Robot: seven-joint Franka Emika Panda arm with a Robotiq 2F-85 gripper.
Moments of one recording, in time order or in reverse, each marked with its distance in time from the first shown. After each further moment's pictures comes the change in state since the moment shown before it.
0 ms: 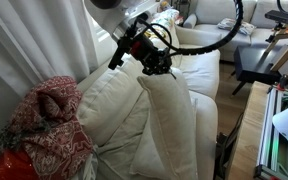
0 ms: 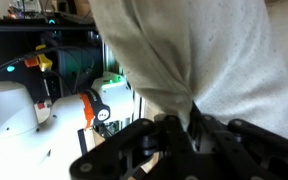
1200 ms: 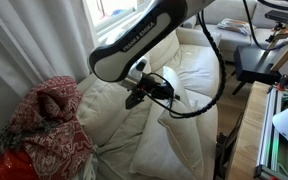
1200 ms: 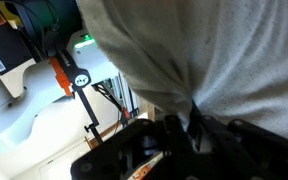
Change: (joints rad) arm 0.114 0.251 -0.018 0.054 -0.263 0.023 0.062
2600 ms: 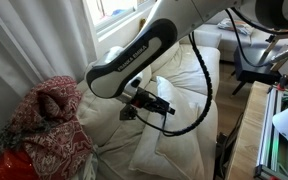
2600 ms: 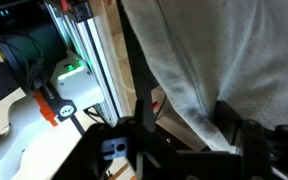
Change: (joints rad) arm 0.042 0.121 -0.009 0.105 0.054 0.076 0.111
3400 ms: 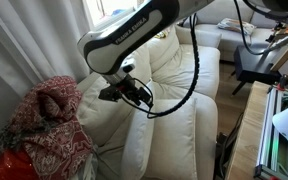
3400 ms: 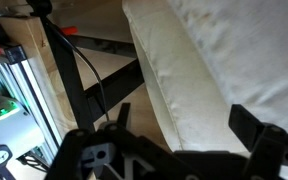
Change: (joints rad) arm -0.055 -0.078 -0.008 -0.003 0.034 0.305 -0.001
